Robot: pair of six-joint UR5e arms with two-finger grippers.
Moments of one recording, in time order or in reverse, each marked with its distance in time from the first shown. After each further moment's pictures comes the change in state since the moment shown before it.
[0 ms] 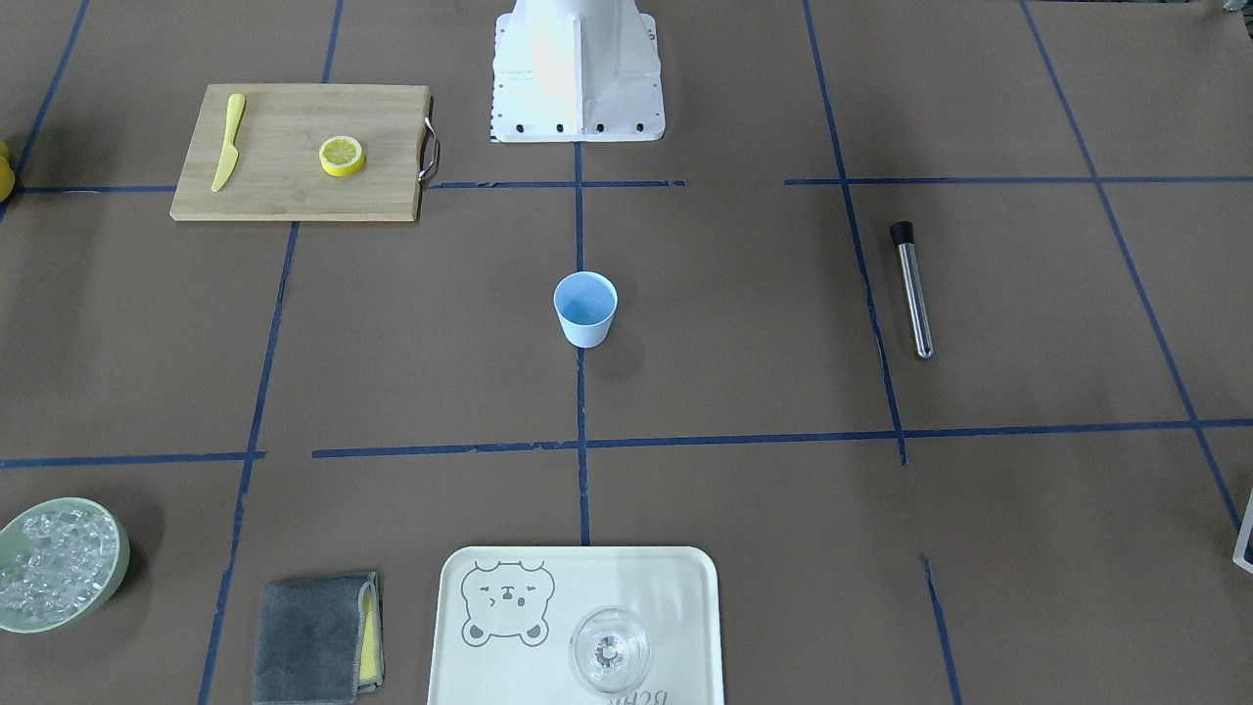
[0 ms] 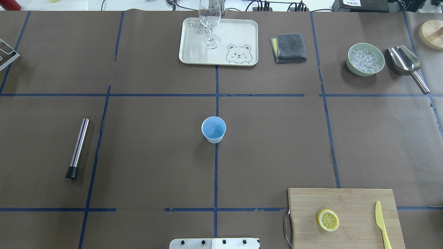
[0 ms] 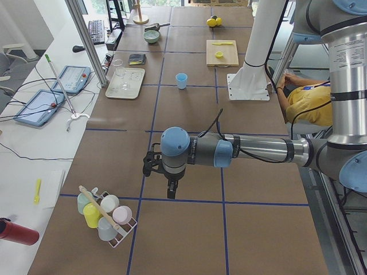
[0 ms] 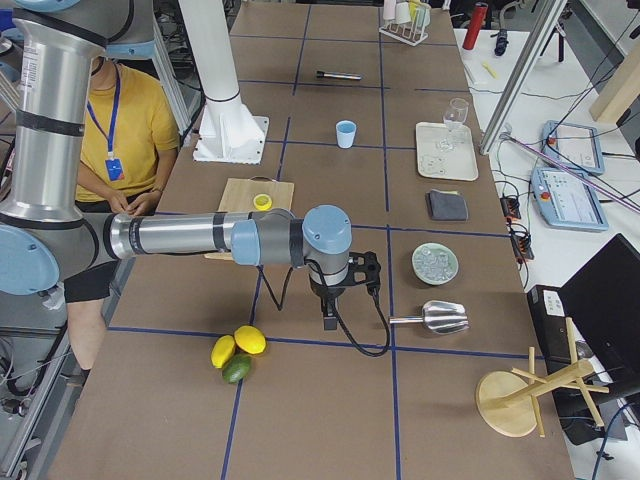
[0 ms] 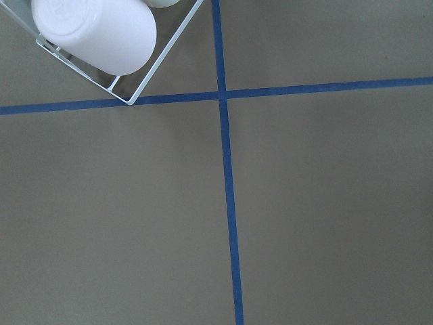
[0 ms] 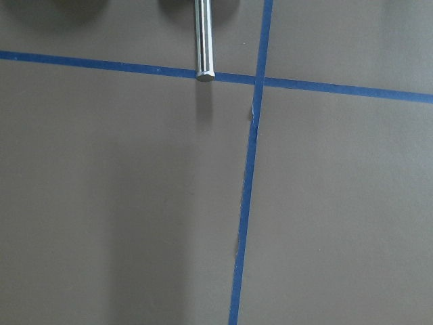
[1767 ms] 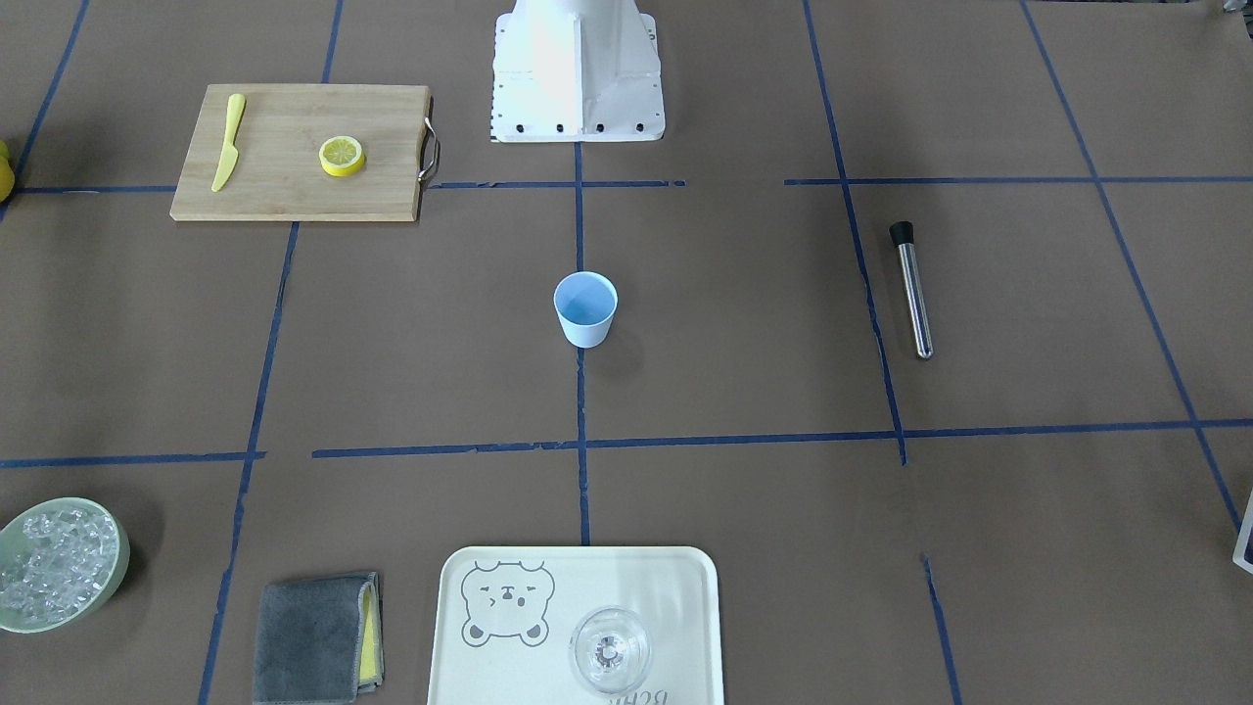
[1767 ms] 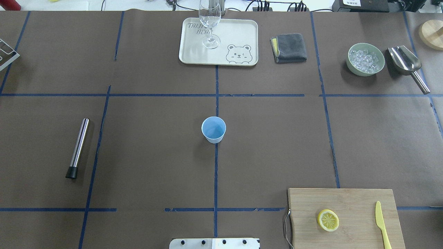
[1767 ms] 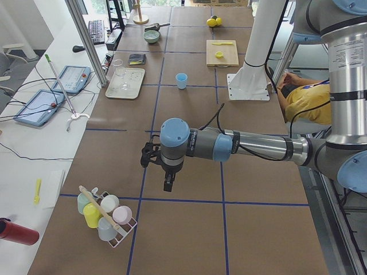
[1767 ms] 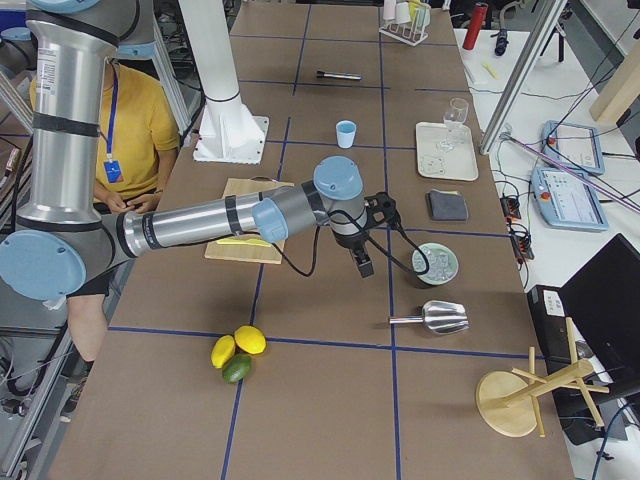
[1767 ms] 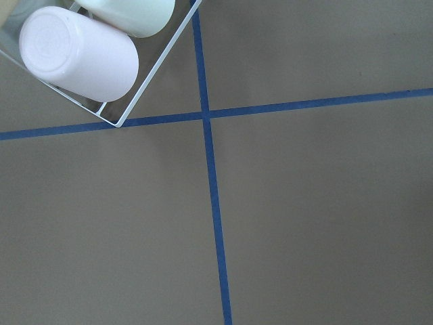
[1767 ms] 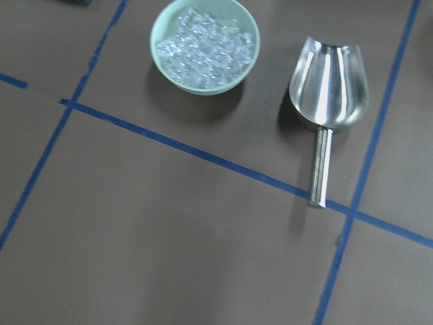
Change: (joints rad) left arm 0.000 -0.013 -0.039 -0.011 -0.003 0.000; right arm -0.158 0.059 0.095 0.282 0.018 0.110
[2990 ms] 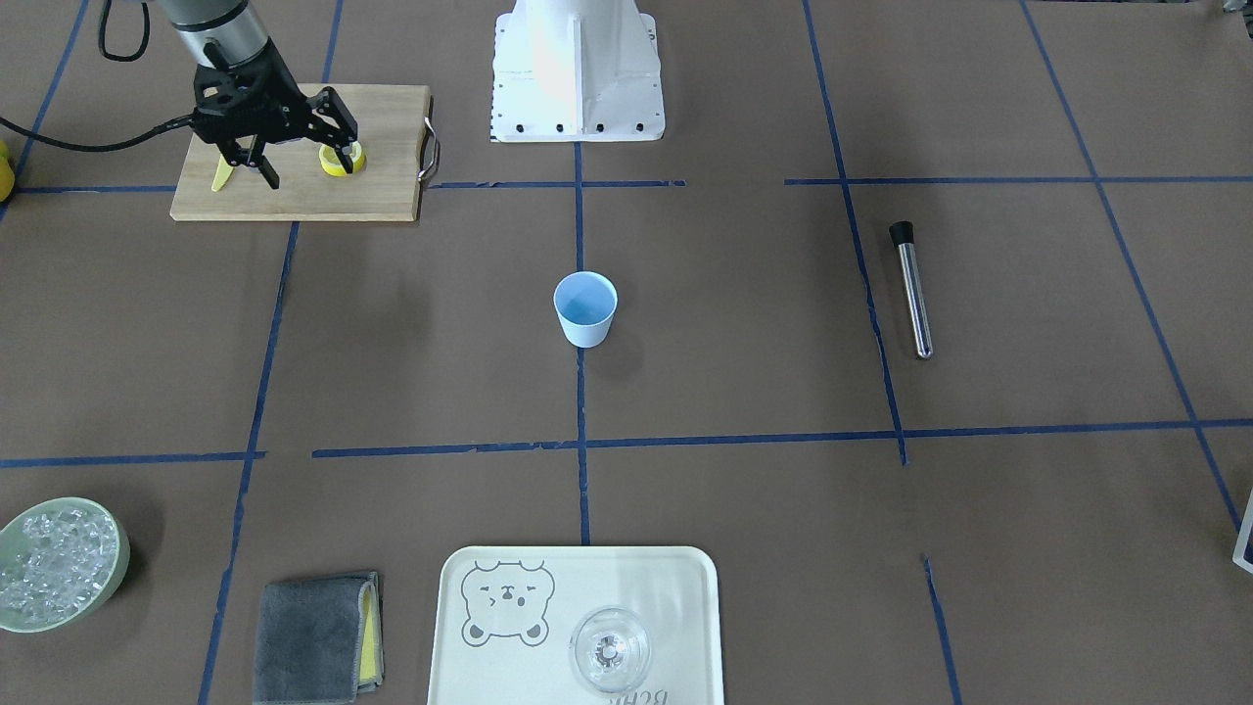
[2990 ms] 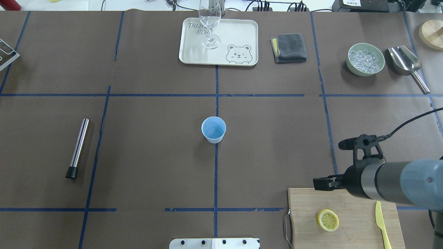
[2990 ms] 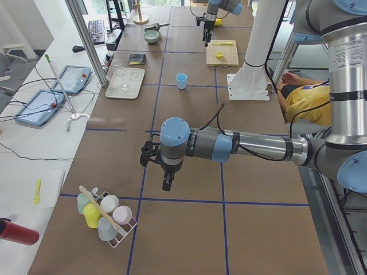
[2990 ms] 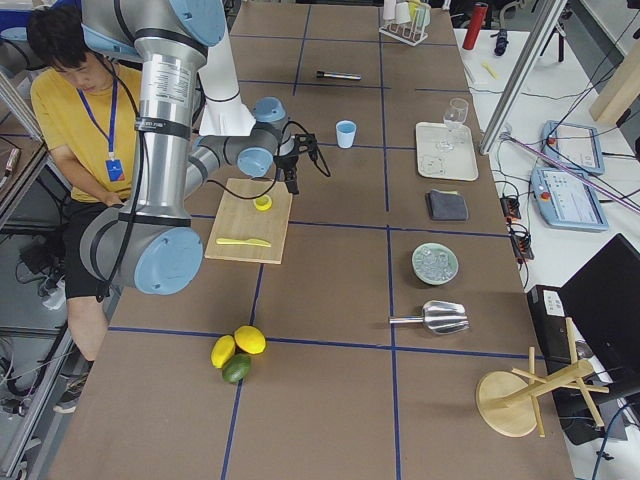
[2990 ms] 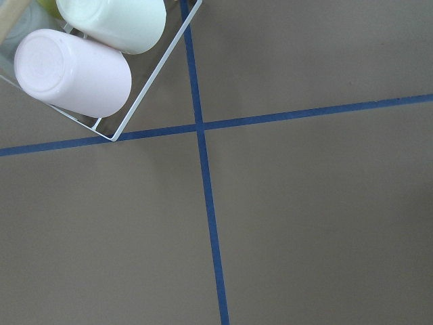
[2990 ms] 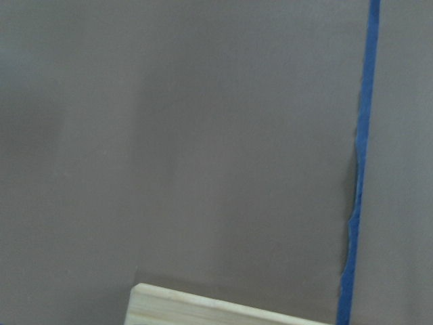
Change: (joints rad) left arm 0.000 0.002 0.001 -0.015 0.001 0.000; right arm -1.105 -0.021 0.289 0.124 -0.746 1.167
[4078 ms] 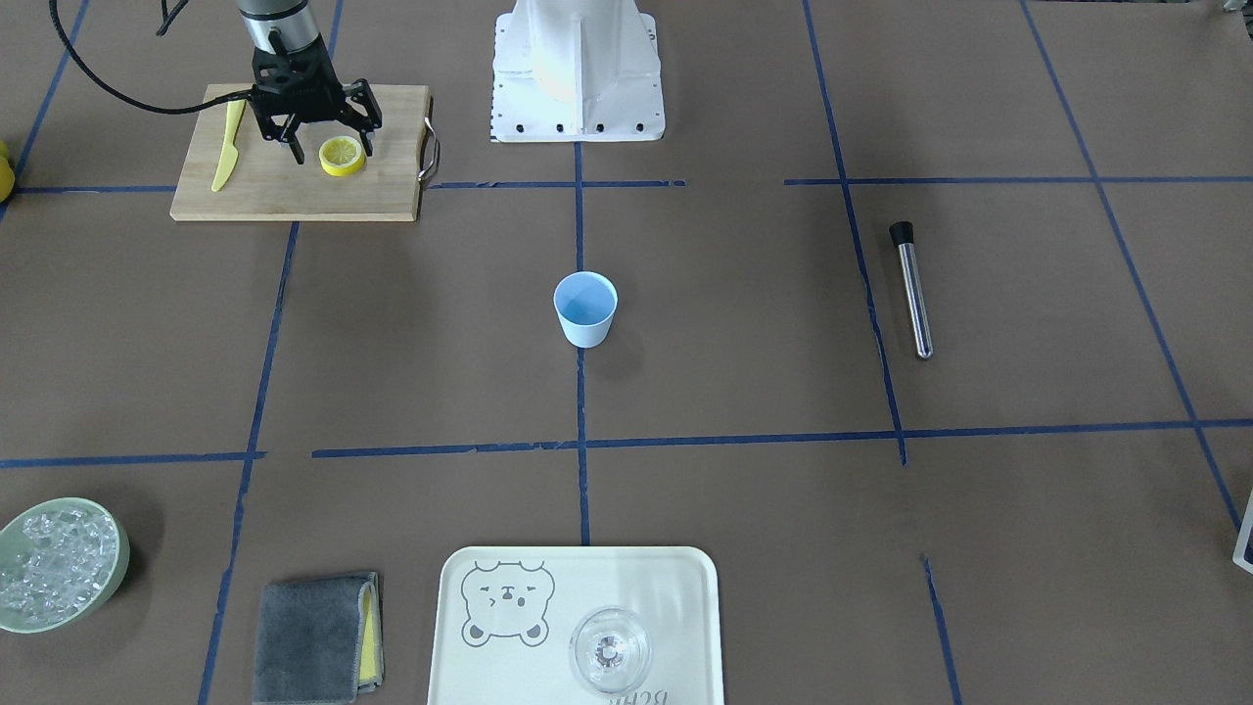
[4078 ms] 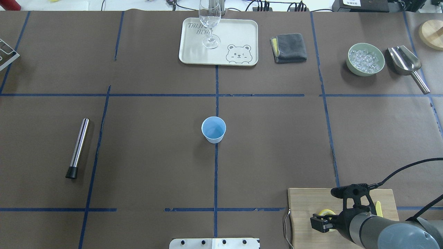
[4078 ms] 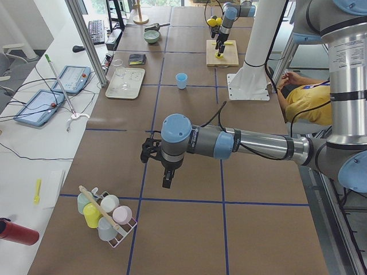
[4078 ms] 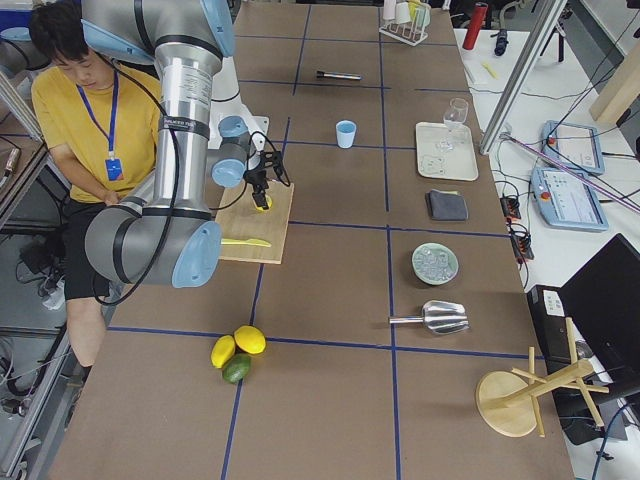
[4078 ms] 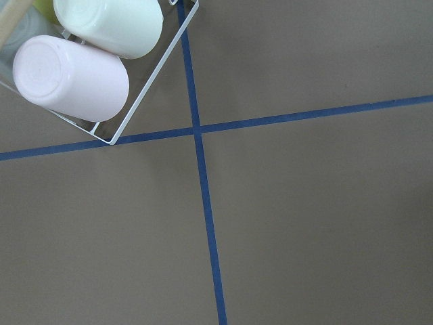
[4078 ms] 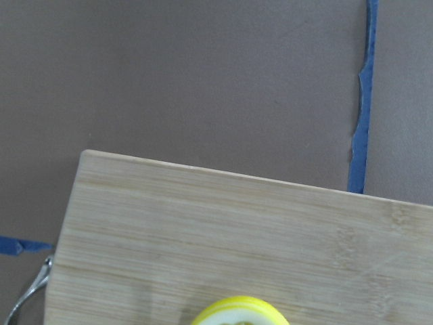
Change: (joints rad) left arm -0.002 0.010 -0.036 0.000 0.002 0.000; right arm -0.293 -0.070 -0.054 0.006 -0.246 0.189
